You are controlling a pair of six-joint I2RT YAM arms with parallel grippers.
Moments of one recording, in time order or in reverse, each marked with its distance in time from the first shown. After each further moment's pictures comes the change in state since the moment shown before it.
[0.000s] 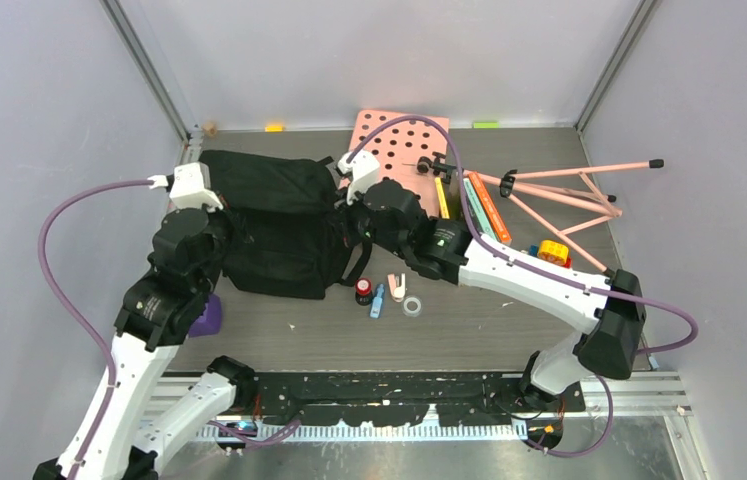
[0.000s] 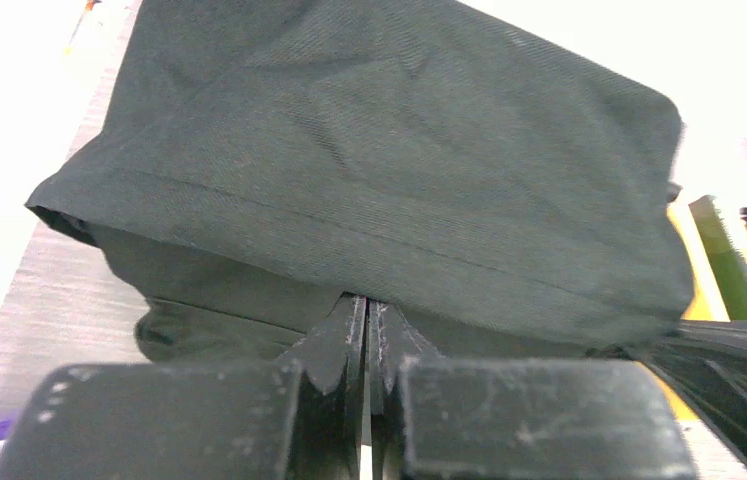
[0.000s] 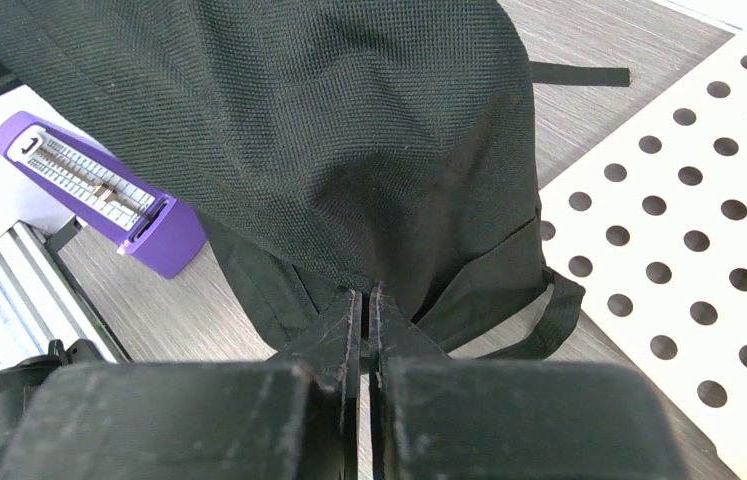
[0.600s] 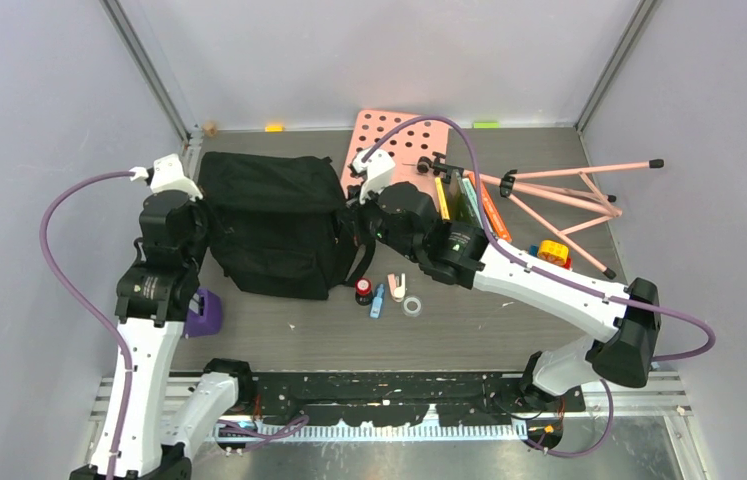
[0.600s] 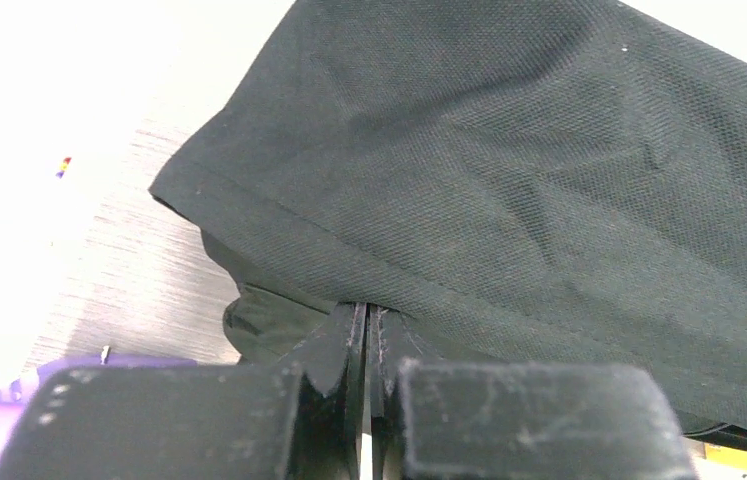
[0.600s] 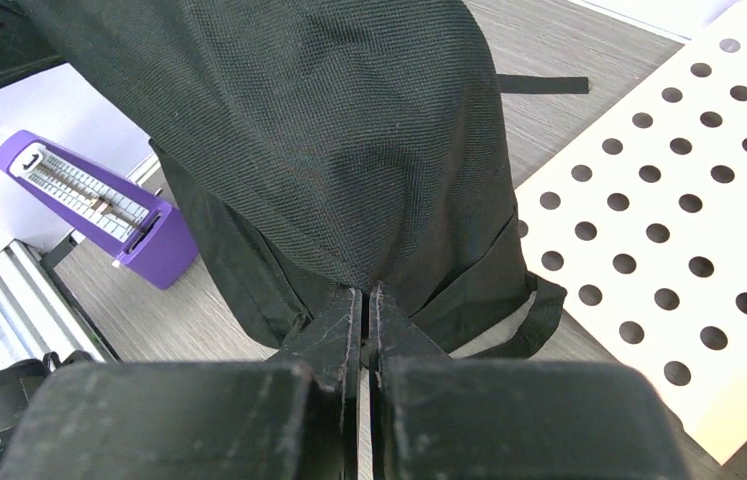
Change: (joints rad) left arm 0.315 0.072 0.037 -0.091 0.176 0.037; right arm 0.000 -0.085 -0.053 -0.001 0.037 0.001
